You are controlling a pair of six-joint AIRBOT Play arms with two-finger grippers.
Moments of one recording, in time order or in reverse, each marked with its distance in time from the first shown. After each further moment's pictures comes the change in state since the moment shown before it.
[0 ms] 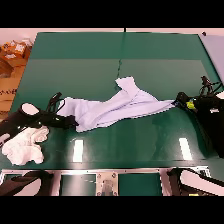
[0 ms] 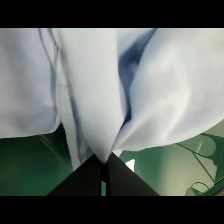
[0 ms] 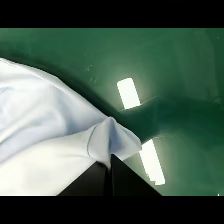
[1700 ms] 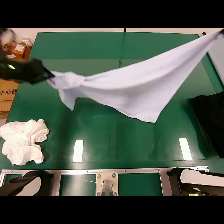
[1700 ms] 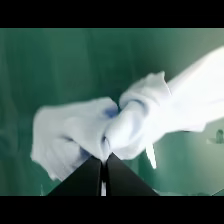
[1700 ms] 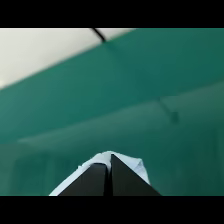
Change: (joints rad) left arm 0.136 0.072 0.672 0.141 -0.341 -0.240; right arm -0.066 -0.171 0.885 0.180 0.185 0.059
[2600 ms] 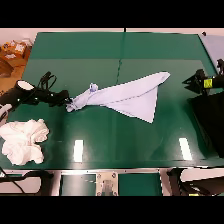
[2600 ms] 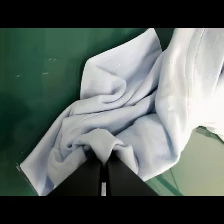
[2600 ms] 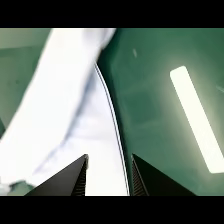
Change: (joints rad) left arm 0.000 -0.397 -0.281 -0.164 0.367 0.206; right arm -0.083 -0.133 -0.393 -0.058 0.180 0.047
